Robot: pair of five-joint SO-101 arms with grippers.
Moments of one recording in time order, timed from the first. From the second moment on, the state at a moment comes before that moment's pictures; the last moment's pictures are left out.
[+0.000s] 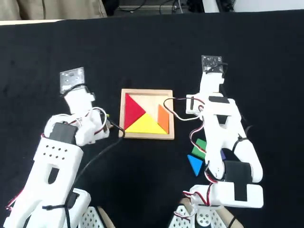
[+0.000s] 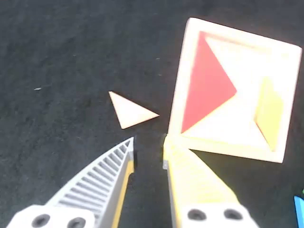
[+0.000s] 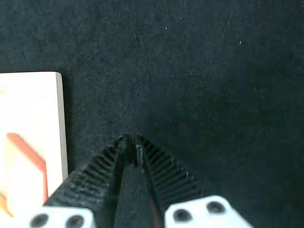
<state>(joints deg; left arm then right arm) 7.7 -43.6 49.8 62.5 21.8 4.9 -2.8 40.5 34.7 2.1</state>
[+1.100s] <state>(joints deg) 5.8 -43.4 70.3 36.2 58.5 4.9 -2.8 40.5 32.7 2.1</state>
